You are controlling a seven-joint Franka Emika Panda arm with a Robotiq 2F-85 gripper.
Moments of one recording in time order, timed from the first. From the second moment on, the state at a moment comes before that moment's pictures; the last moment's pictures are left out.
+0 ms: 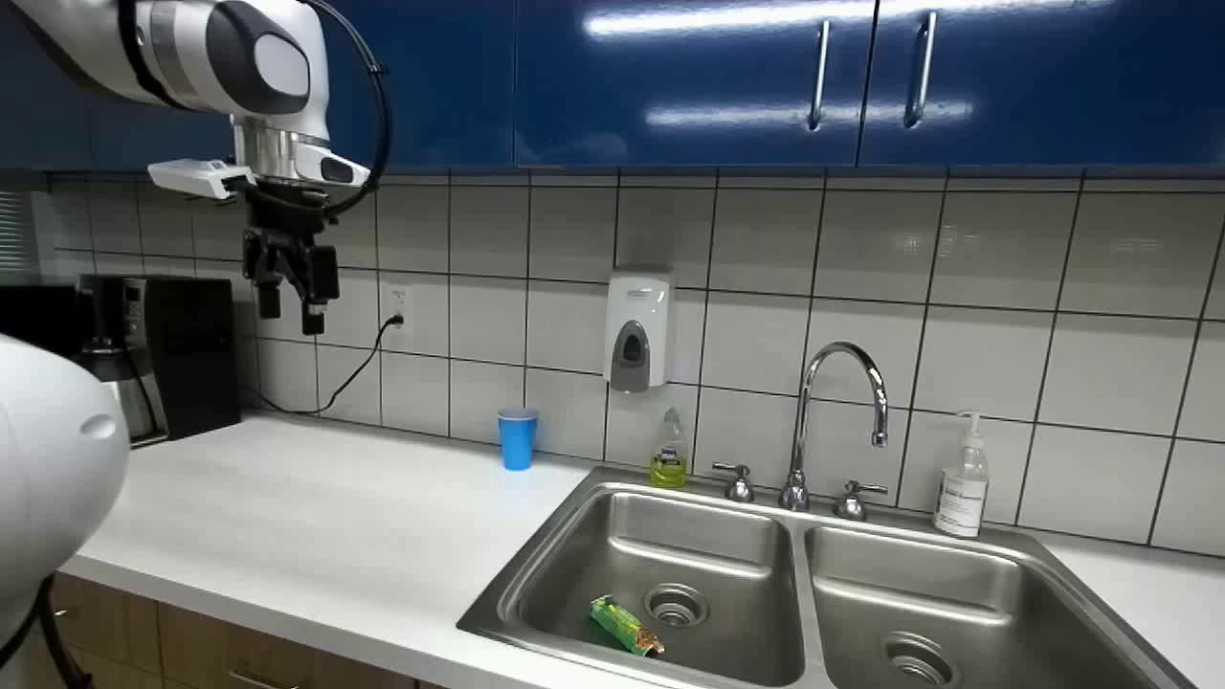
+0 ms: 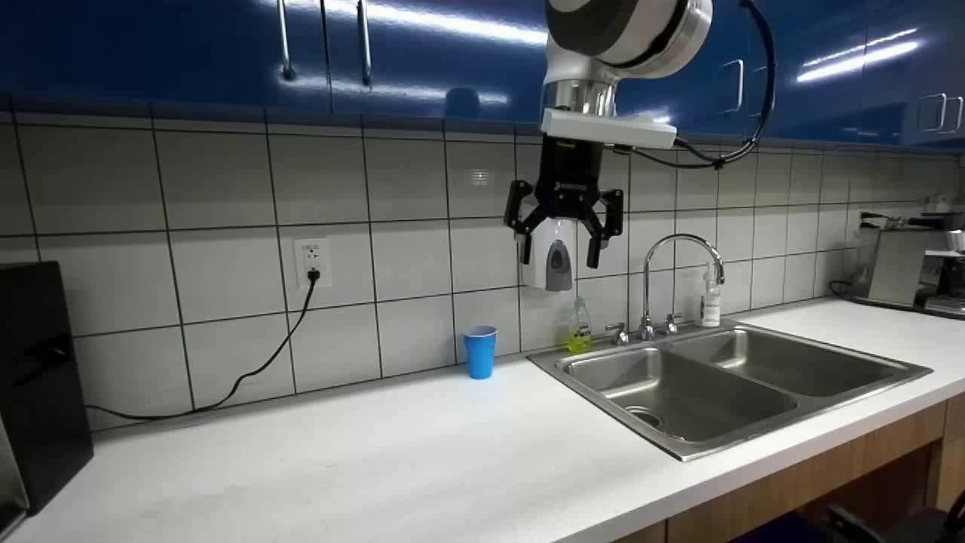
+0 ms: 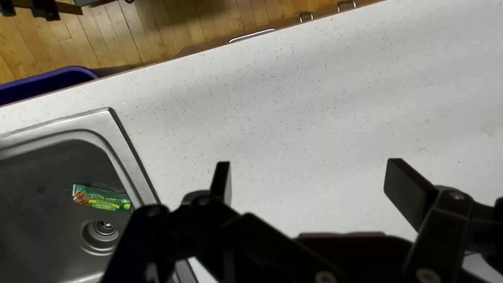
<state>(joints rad) 0.11 -0.49 0.26 -2.42 0.20 2.05 0.45</state>
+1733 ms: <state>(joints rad) -0.02 -0.49 0.00 -2.45 0.07 2.01 0.24</state>
